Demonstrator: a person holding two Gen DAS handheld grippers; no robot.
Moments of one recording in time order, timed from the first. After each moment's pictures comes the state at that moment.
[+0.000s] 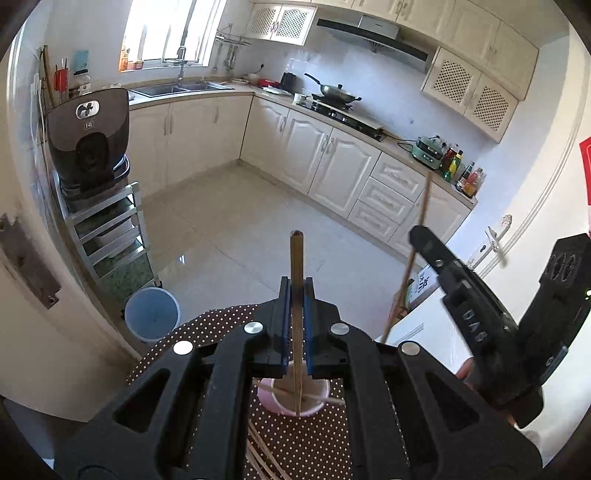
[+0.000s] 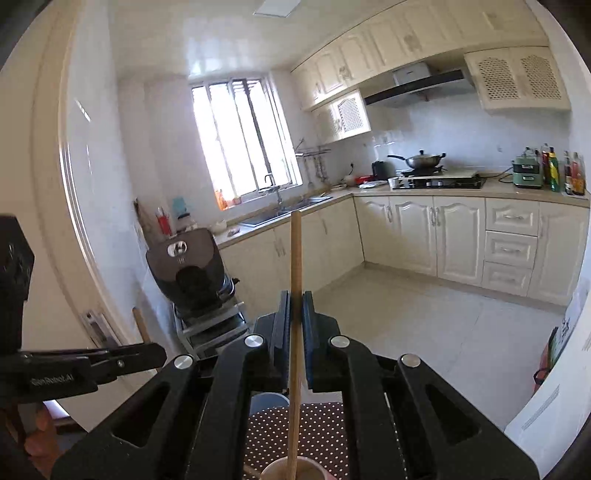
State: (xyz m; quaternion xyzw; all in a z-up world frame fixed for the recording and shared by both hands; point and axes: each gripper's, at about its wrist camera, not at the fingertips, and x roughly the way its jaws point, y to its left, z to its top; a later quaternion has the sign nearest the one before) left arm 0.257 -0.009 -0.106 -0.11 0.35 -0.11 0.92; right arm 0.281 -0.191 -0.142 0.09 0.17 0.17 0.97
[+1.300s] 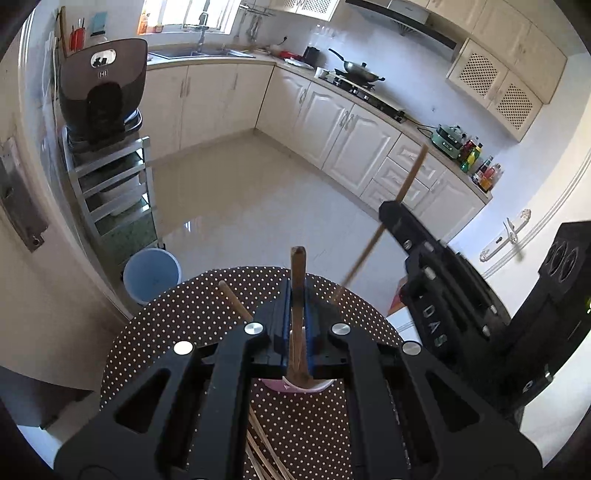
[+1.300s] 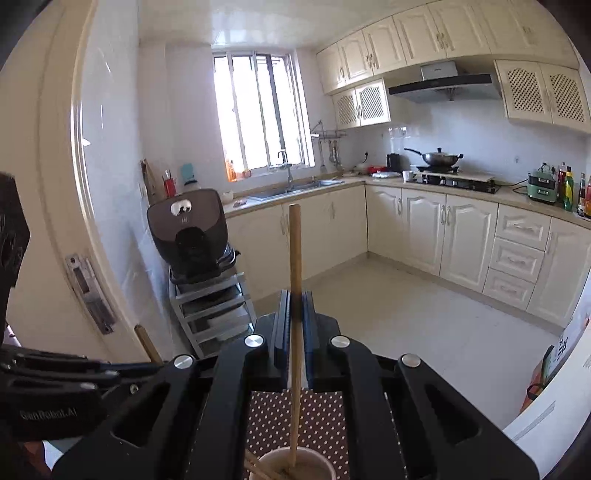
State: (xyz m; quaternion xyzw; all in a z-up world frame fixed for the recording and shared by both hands) left arm 0.258 -0.004 -0.157 -0.14 0.41 -0.09 0.90; right arm 0.280 -0.155 -0.175 0.03 0.20 0.18 0.96
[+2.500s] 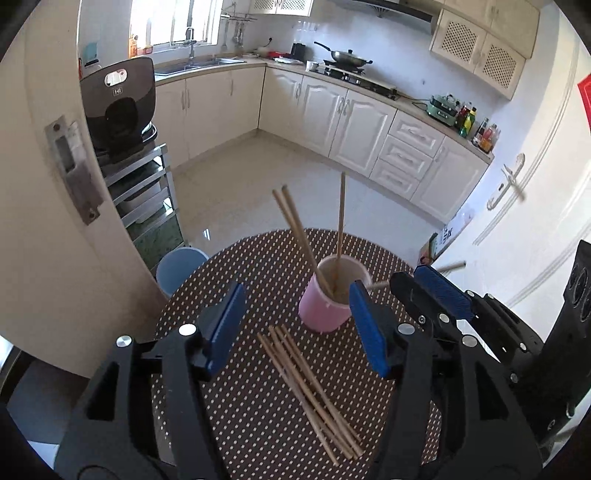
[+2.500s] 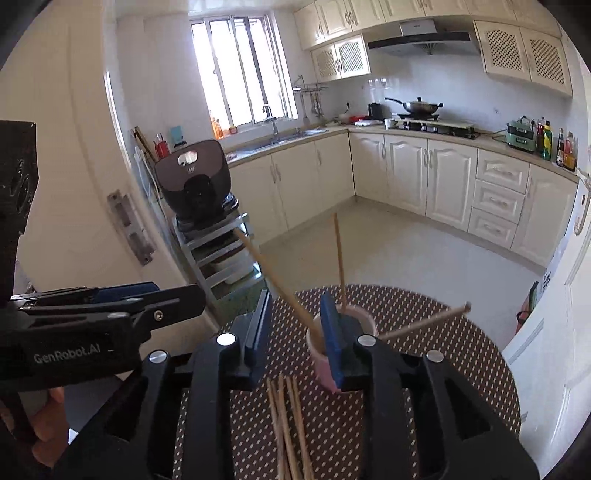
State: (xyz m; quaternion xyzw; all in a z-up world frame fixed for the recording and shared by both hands) left arm 0.167 0.016 -0.161 -0.06 0.41 -0.09 0.91; right arm 0.161 -0.122 -0.194 0.05 0.30 0.15 0.94
